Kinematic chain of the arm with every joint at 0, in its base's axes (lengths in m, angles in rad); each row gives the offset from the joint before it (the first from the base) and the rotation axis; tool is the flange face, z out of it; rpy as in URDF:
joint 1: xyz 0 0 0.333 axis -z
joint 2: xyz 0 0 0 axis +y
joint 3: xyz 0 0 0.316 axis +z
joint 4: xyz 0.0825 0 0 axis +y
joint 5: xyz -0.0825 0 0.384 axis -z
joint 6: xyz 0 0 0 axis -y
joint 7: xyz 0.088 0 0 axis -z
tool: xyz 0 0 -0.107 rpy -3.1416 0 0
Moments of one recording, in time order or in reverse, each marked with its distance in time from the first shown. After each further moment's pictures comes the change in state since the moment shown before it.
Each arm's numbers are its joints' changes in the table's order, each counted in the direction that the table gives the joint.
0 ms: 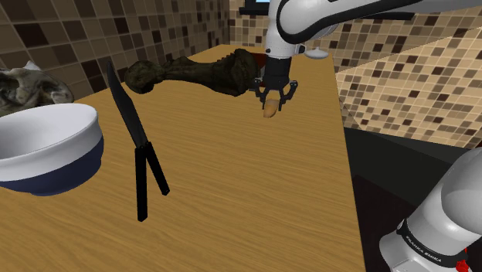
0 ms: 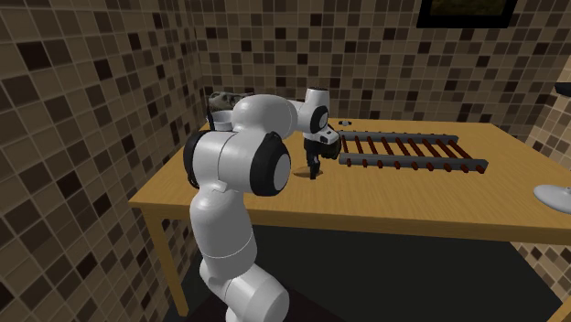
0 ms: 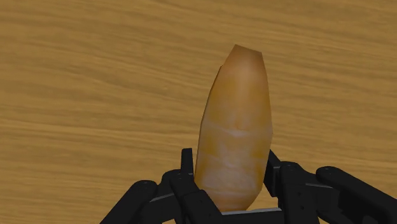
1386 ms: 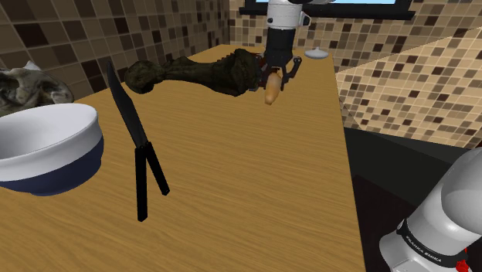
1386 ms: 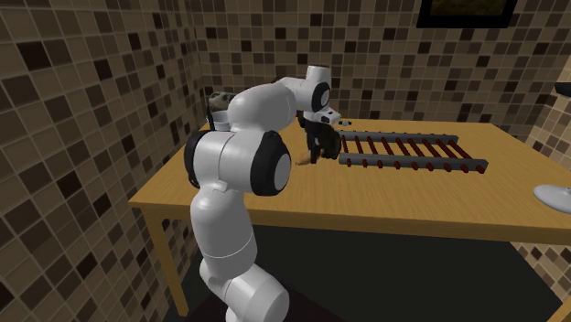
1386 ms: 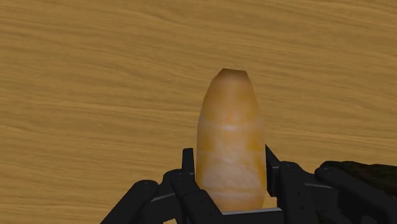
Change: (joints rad) arm 0.001 0.003 -0.003 -0.188 0.001 -0.187 0.003
